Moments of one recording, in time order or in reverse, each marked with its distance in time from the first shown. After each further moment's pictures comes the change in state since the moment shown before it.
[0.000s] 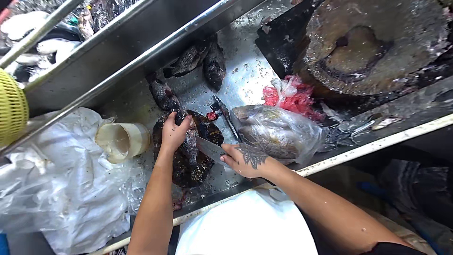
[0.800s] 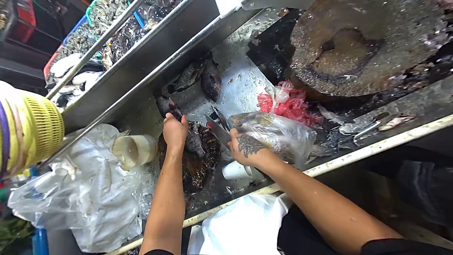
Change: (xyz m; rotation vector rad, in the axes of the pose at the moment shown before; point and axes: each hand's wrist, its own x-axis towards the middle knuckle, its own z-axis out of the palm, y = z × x) left_hand 0.014 0.058 0.029 0.717 0.298 -0.104; right_hand -0.010 0.001 -0.041 -0.025 0.136 0.331
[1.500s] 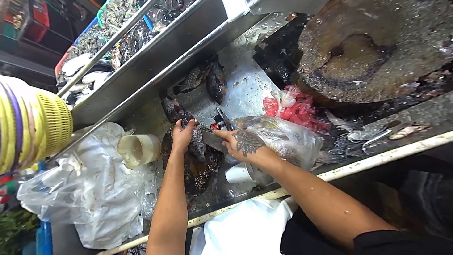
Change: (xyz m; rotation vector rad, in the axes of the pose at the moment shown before) left_hand 0.003 -0.026 0.026 -0.878 -0.249 -0.086; right_hand 0.022 -0.007 -0.007 -0.042 0.117 -0.293
